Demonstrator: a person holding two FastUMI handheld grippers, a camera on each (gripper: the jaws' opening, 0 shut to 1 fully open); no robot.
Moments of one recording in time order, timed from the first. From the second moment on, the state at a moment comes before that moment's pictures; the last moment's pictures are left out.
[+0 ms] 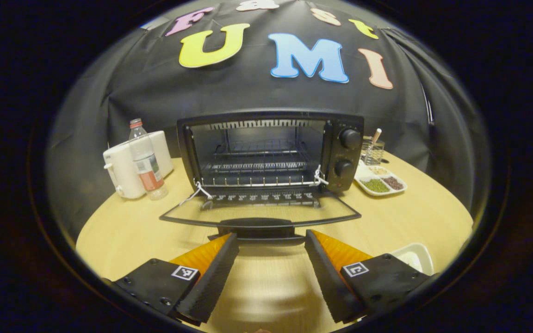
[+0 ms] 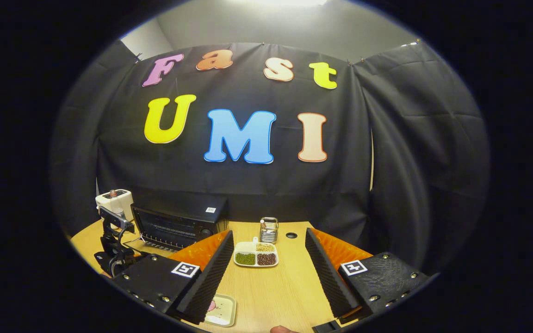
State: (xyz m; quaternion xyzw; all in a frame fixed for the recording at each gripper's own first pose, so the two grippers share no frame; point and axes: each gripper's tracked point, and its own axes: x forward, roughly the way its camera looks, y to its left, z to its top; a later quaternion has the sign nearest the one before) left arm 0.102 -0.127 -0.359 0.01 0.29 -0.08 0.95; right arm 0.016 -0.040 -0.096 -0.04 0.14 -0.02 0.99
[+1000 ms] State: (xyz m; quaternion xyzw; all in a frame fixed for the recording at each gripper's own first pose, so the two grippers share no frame) left arm 0.058 -0.050 -0.099 0.00 0.07 -0.02 1.00; right arm 0.010 0.032 -0.216 0.00 0.32 0.13 0.94
